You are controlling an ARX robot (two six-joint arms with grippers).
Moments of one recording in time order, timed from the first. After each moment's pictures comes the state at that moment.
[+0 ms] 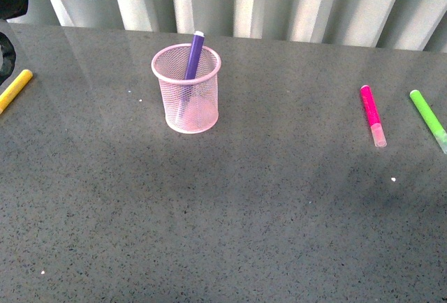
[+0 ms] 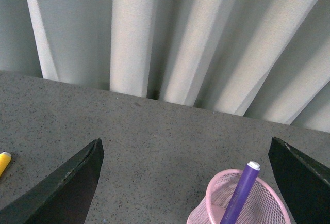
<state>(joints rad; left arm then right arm) -0.23 1.70 0.63 0.95 -0.18 -0.21 0.00 0.00 0.02 0.00 0.00 0.00</state>
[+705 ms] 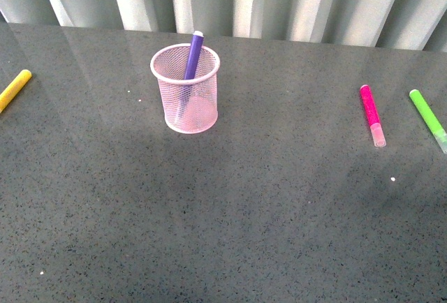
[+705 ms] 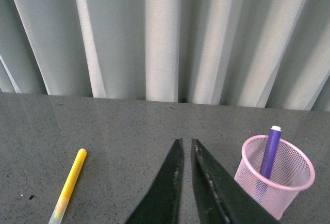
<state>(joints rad) -0.11 1.35 0.21 1.13 -0.10 -0.01 0.00 0.00 0.02 0.00 0.00 0.00</state>
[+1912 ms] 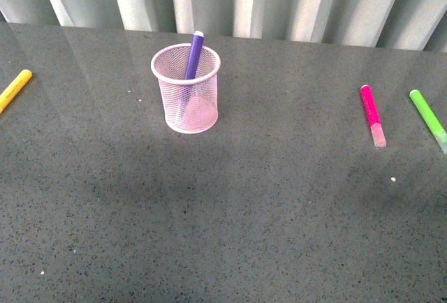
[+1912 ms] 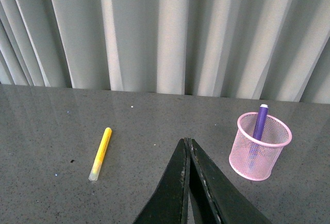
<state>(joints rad) 0.00 0.50 0.01 0.50 0.00 -0.01 0.00 0.00 0.02 0.00 0.00 0.00</state>
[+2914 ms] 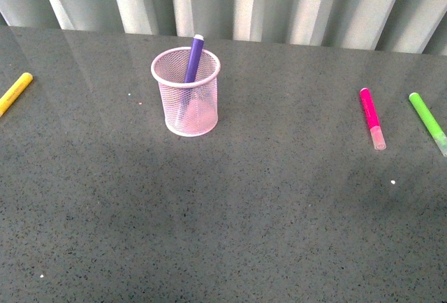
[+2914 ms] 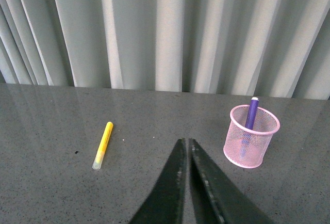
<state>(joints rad) 0.00 0.00 0.01 0.00 0.00 -0.01 0.00 0.00 0.02 0.00 0.00 0.00</state>
